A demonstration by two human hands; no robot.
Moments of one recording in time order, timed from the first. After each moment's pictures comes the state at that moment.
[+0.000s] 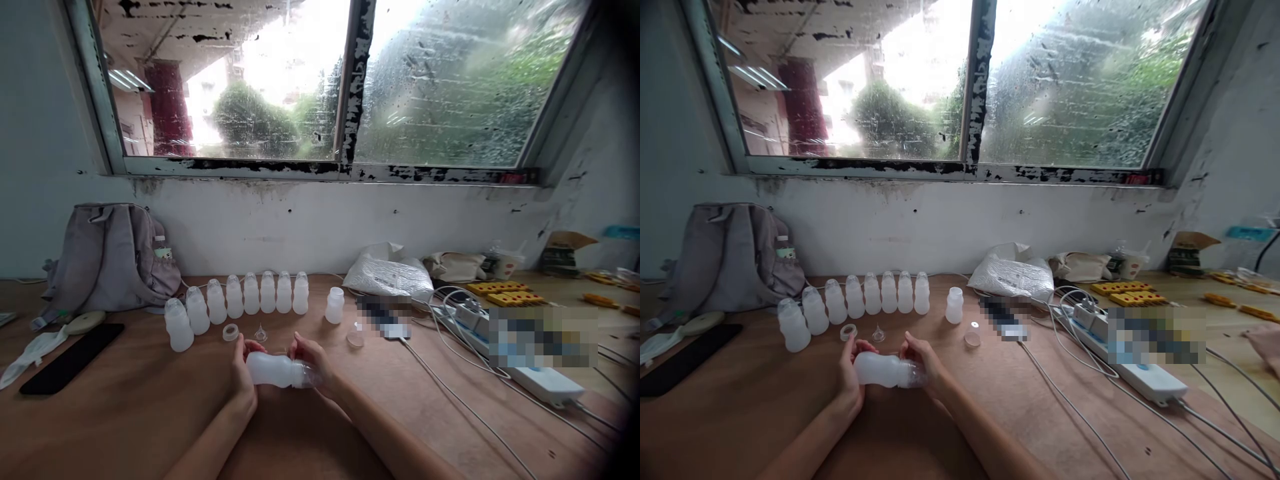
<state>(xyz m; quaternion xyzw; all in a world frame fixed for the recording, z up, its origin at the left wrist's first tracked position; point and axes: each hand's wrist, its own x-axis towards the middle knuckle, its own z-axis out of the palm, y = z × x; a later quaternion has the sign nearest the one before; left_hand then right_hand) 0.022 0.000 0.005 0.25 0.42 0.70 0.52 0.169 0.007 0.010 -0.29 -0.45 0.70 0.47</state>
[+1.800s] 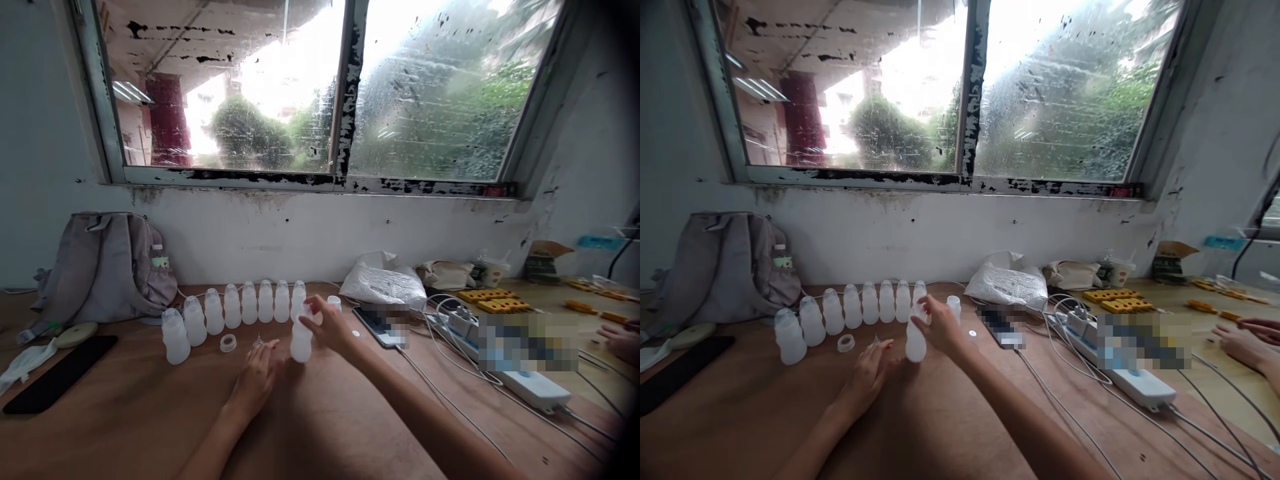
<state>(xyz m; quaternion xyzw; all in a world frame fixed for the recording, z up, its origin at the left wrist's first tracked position) 0.007 0.013 -0.010 0.82 0.43 0.38 0.06 0.204 0.042 0.084 -0.47 -0.78 0.04 0.42</state>
